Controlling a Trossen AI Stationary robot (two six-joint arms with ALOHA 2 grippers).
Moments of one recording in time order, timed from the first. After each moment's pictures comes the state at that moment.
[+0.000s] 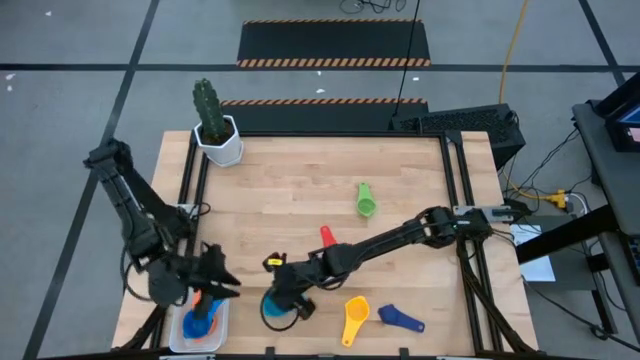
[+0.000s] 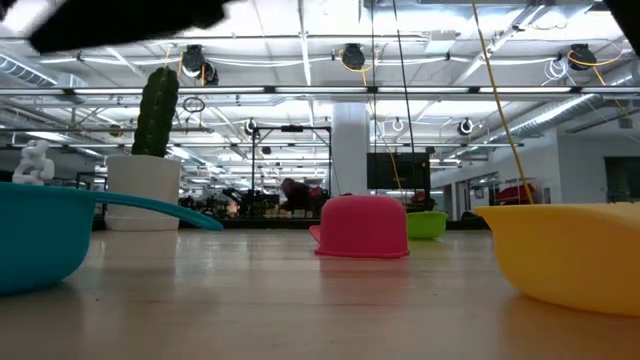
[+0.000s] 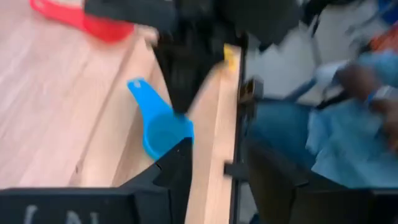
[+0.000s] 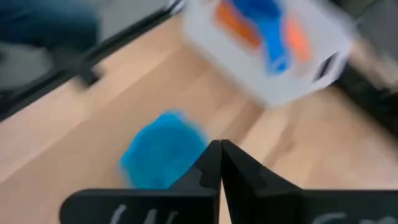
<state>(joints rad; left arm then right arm) -0.96 1.11 0.92 -0.59 -0.48 -1.10 0.32 2.31 2.00 -0.40 -0.06 -0.44</state>
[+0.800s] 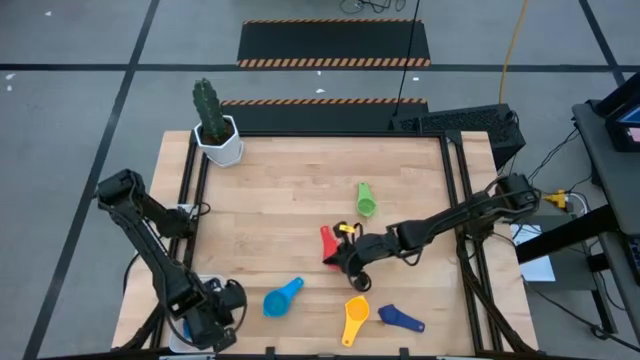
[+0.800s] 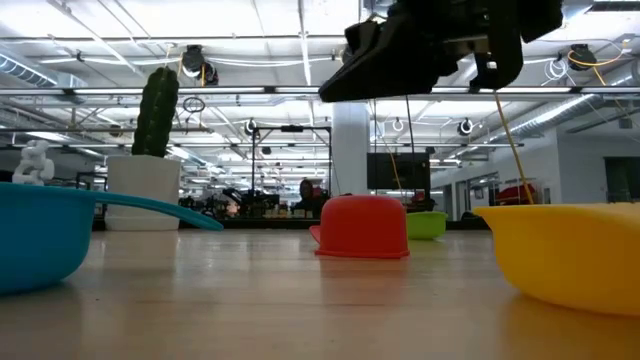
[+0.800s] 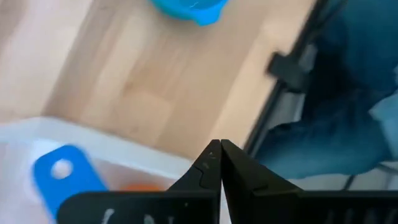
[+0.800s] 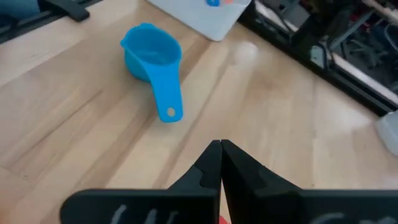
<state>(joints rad) -0.96 1.54 1.09 -0.73 -0.06 -1.44 0.30 1.65 0.88 0.25 0.11 -0.35</state>
